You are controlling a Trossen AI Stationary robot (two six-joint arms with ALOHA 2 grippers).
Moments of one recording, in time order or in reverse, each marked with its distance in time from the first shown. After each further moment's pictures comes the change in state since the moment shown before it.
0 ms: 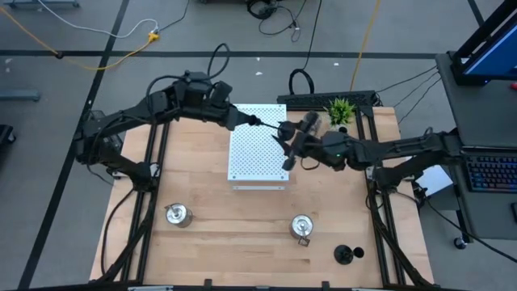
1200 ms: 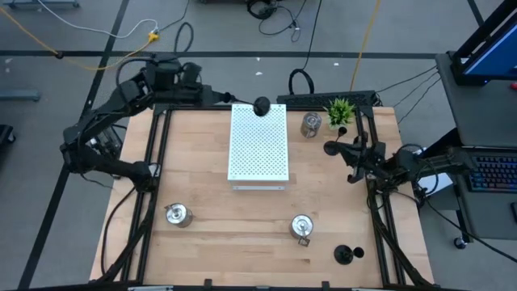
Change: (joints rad) left arm 0.211 -0.129 0.000 -0.137 0.034 -0.003; right arm 0.120 -0.986 -0.906 0.415 -0.074 0.402
